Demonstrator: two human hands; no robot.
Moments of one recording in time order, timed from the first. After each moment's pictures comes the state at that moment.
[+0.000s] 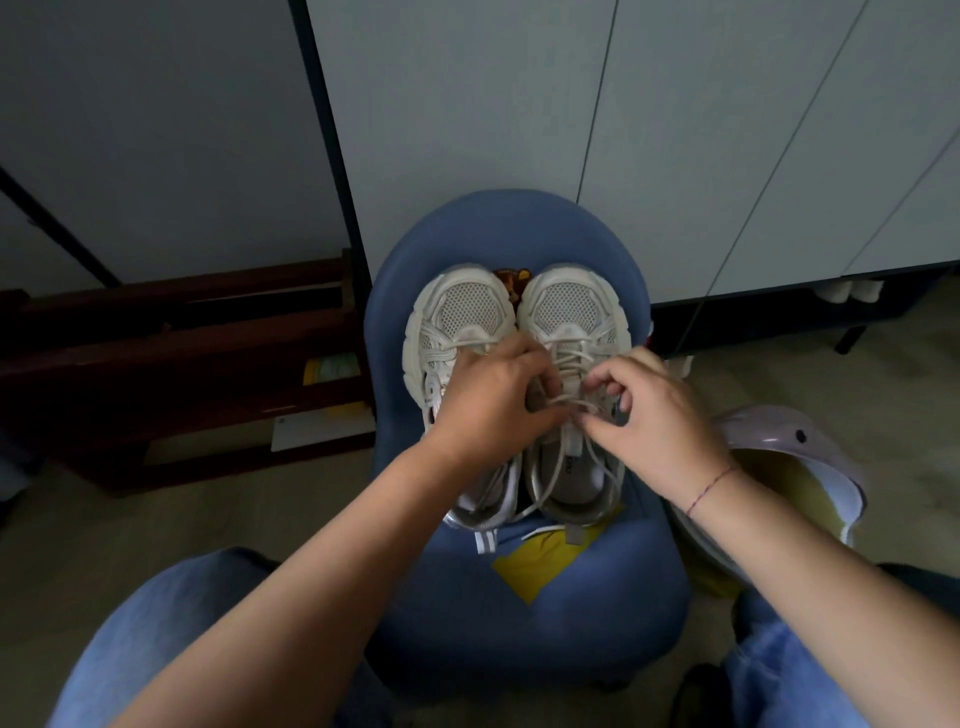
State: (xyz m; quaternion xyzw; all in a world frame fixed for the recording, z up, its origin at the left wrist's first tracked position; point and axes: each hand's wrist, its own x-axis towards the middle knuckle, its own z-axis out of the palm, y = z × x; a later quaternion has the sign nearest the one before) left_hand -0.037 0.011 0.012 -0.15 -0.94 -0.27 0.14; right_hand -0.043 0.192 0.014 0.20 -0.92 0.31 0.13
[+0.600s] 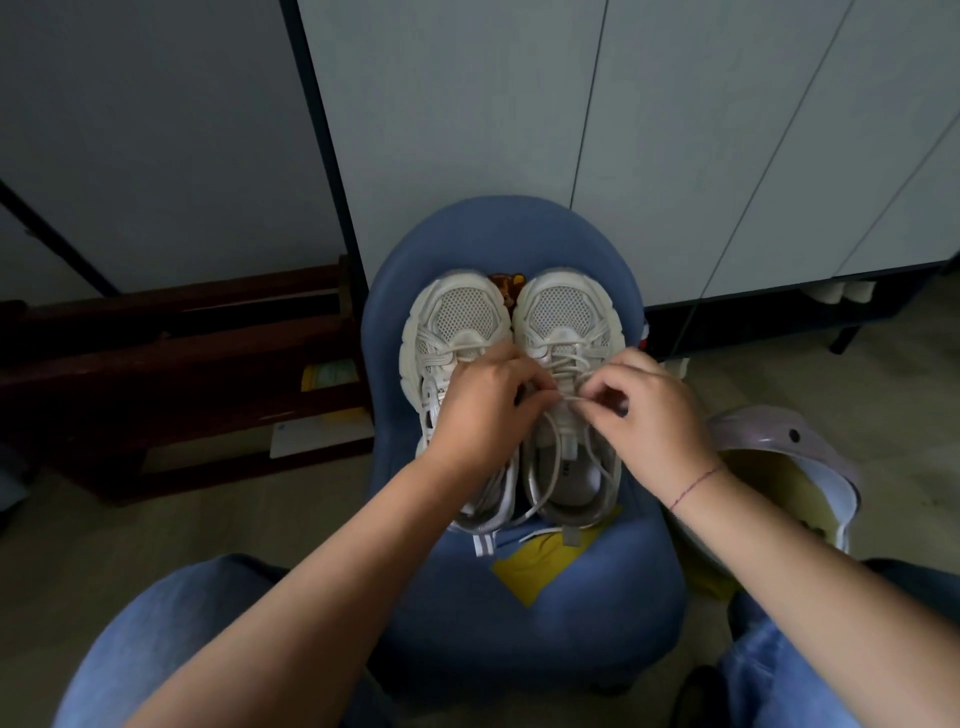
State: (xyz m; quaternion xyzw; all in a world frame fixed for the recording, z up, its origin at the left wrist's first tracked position) left_hand -0.033 0.014 0.010 -0.13 -0.91 -0.35 0.17; right_hand -0.044 0.189 0.013 0.21 -0.90 0.33 0.18
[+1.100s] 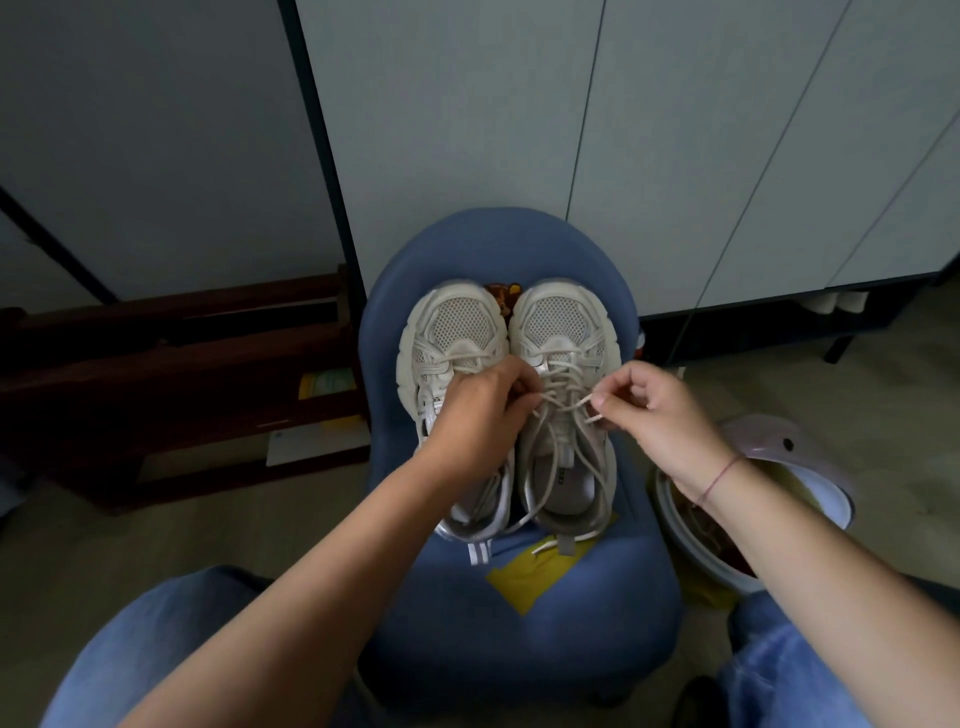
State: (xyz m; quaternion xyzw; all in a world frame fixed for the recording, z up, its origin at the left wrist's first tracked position) left_hand -0.033 0.011 0.012 -0.10 -0.91 -0.39 0.10; right_hand -0.056 0.203 0.012 0.07 -0.82 0.57 -0.02
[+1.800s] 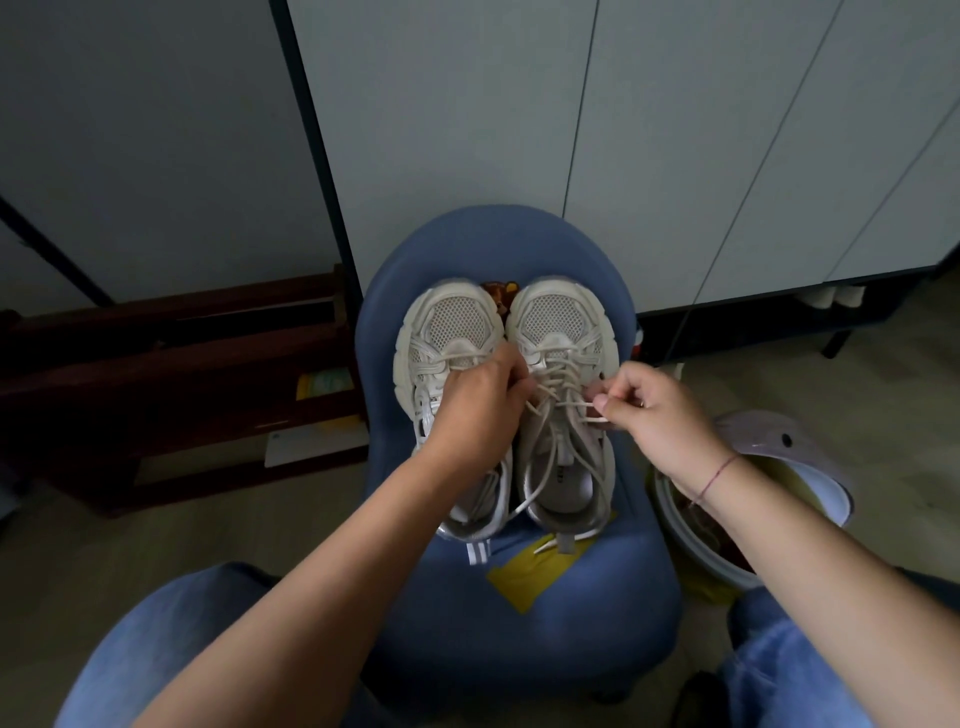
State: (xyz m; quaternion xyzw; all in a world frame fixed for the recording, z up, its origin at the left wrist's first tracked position) left_hand -0.038 0.015 0.017 -0.06 -0.91 -0.40 0.10; right_hand -0.058 0.206 0.010 0.08 -0.86 0.50 0.00
